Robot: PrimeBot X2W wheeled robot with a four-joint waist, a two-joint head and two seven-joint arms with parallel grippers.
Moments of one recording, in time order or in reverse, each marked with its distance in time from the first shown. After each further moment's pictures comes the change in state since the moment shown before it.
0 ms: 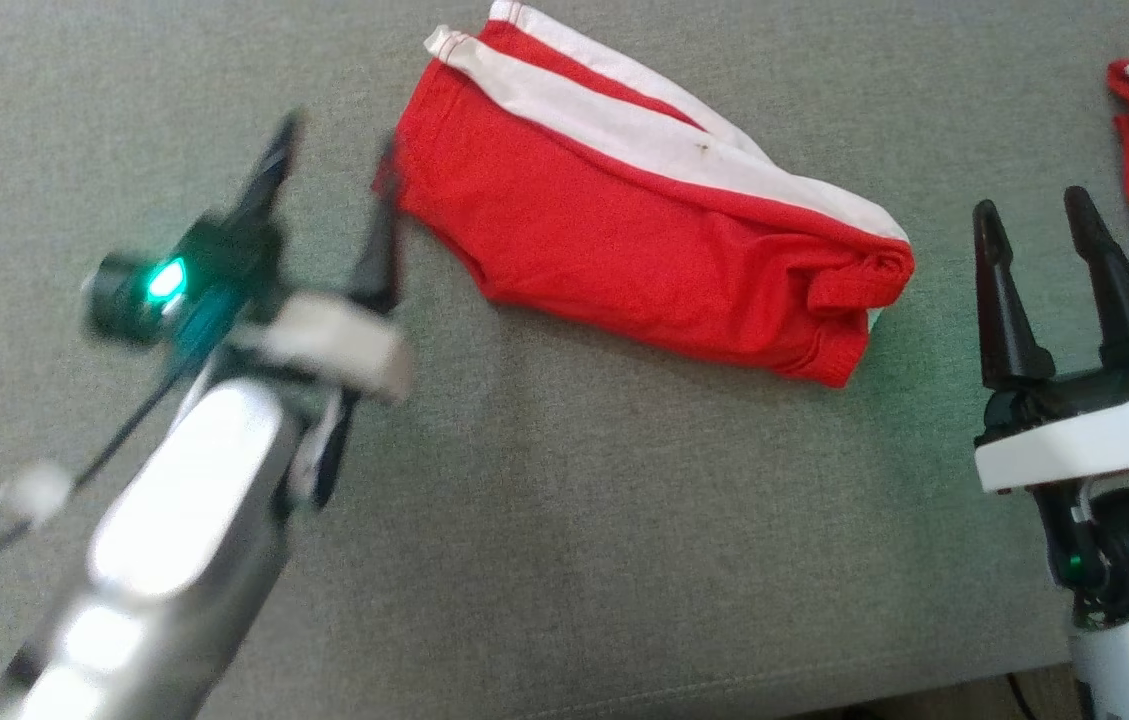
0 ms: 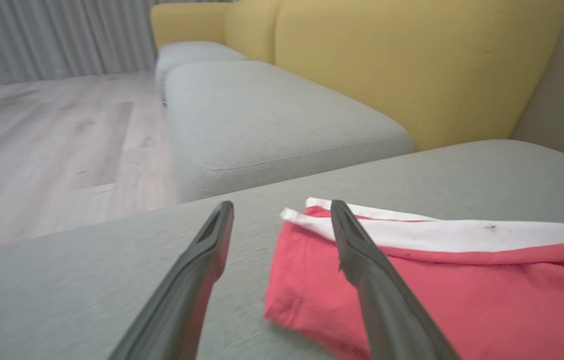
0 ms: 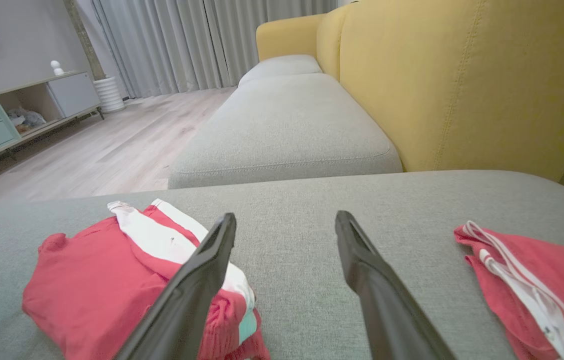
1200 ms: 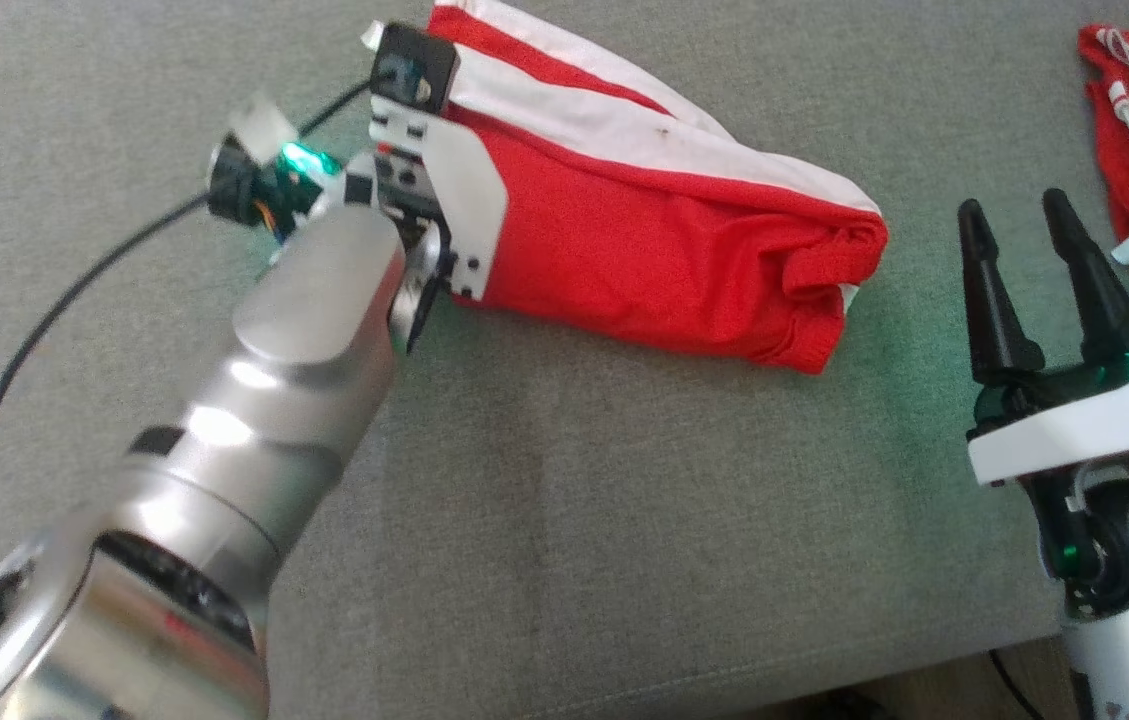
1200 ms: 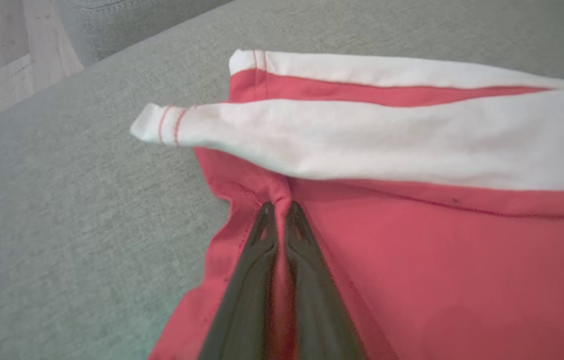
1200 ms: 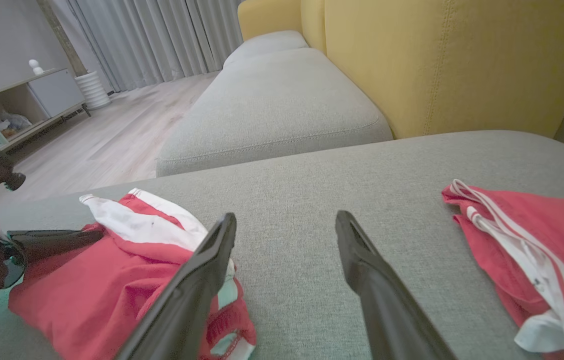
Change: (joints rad) left arm -0.530 -0.303 -0.276 0.848 -0.137 -0.190 0.378; right arm -0.023 -0.007 0.022 0.040 0.079 0.000 0.026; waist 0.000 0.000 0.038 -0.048
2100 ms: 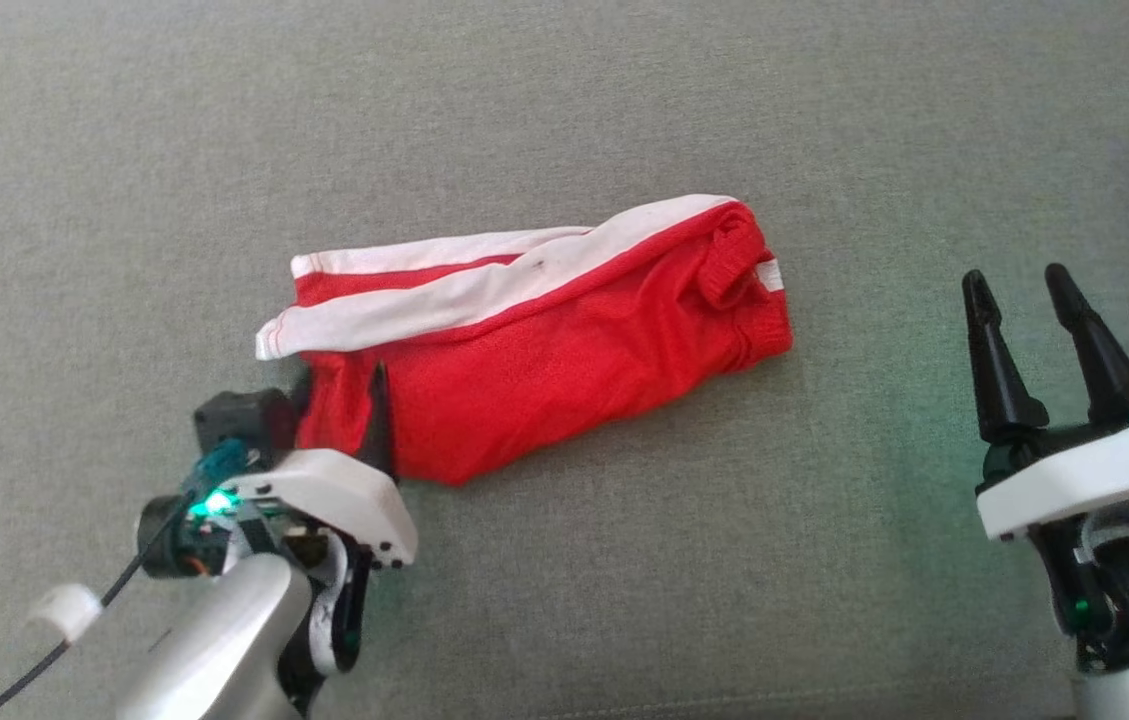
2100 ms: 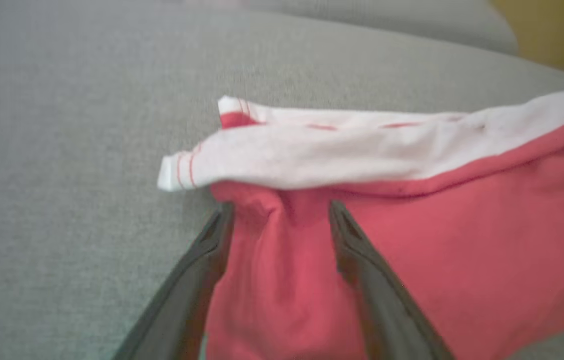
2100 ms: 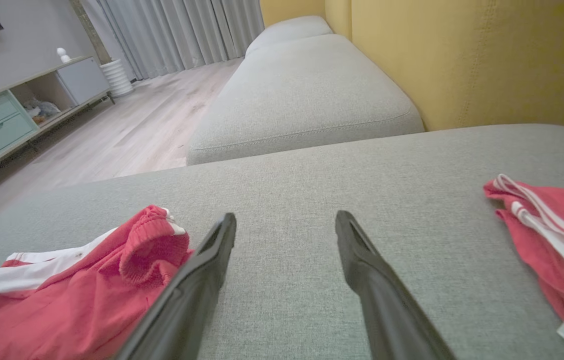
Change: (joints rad) left arm 0.745 0.296 0.186 -0.783 -0.158 0.346 -0.277; right arm 0.107 0.036 -0.061 -0.046 -0.032 0.000 0.102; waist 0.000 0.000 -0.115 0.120
